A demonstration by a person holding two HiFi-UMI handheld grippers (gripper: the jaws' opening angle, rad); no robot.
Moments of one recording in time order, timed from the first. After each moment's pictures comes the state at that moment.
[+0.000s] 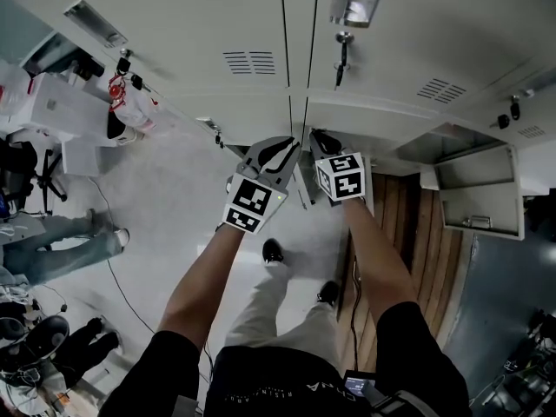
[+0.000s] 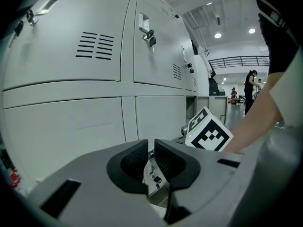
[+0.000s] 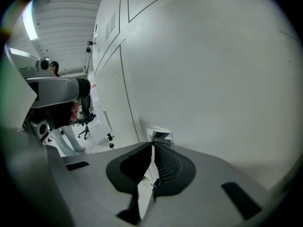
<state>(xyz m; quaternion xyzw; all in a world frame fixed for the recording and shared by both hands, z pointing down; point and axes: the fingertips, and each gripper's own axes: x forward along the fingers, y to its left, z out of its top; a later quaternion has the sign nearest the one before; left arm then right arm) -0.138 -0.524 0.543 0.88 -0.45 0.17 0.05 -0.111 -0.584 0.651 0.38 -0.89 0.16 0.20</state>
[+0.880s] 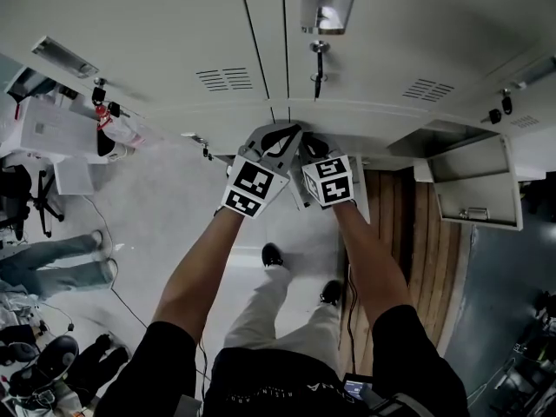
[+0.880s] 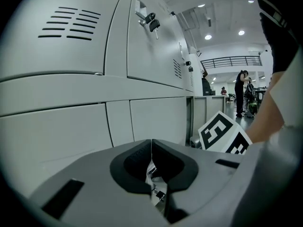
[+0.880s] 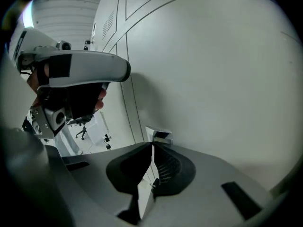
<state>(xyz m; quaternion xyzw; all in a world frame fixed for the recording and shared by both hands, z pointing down) -0.107 -0.577 0.536 0.90 -0.39 0.17 0.02 -0.111 -0.594 0.650 0.40 -0.88 0.16 0.20</state>
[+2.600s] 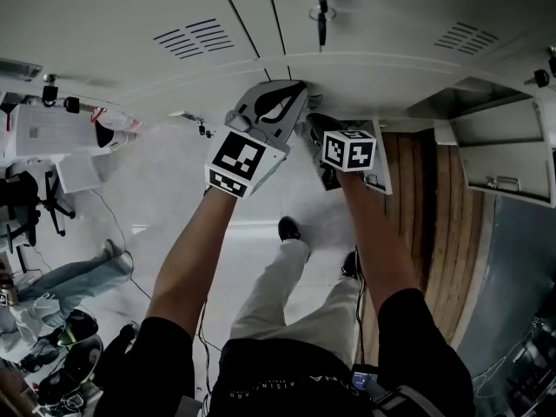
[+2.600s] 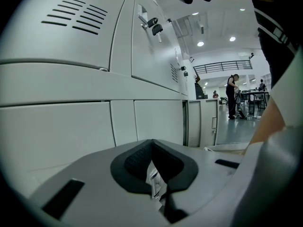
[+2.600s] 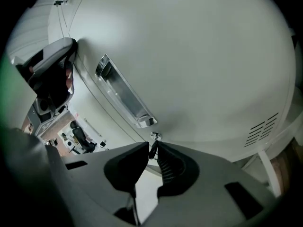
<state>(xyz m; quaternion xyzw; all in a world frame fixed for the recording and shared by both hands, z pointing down) -0.106 -0.588 0.541 0.92 -0.35 0.15 0.00 -0.101 -0.588 0.763 0.41 -0.82 0.40 0.10</state>
